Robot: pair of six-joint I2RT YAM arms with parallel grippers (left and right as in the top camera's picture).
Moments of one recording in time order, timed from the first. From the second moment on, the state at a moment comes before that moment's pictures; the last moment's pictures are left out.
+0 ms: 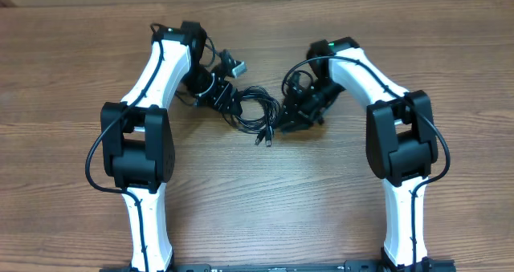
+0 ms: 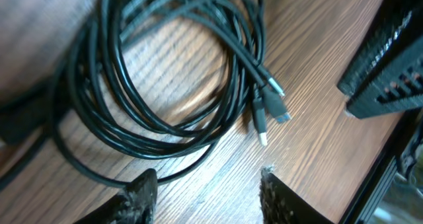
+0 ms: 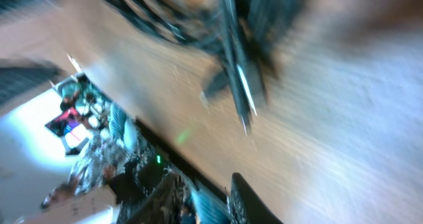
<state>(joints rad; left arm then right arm) -0.15 2.26 1.88 -1.30 0.58 0.49 0.28 2.32 1.80 -1.37 -0.85 0.12</state>
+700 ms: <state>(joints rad) -0.35 2.26 1.90 -1.05 0.06 -0.03 0.16 2.32 1.80 -1.28 -0.82 0.04</state>
